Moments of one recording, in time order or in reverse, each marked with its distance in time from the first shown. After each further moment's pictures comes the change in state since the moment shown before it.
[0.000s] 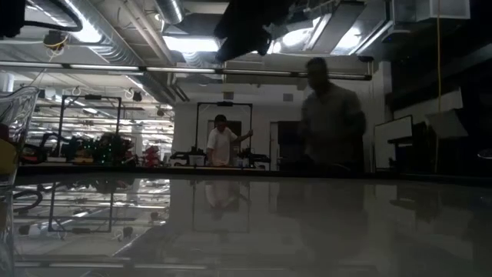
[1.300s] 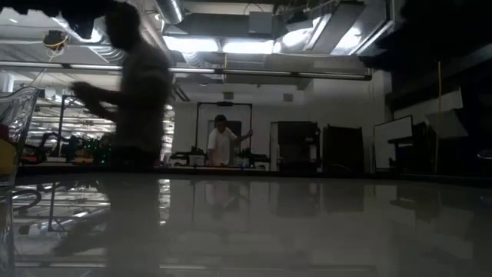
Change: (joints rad) left arm 0.263 -0.640 -0.241 0.537 -0.867 1.402; right arm -0.086 -1.325 -1.253 0.517 0.162 0.089
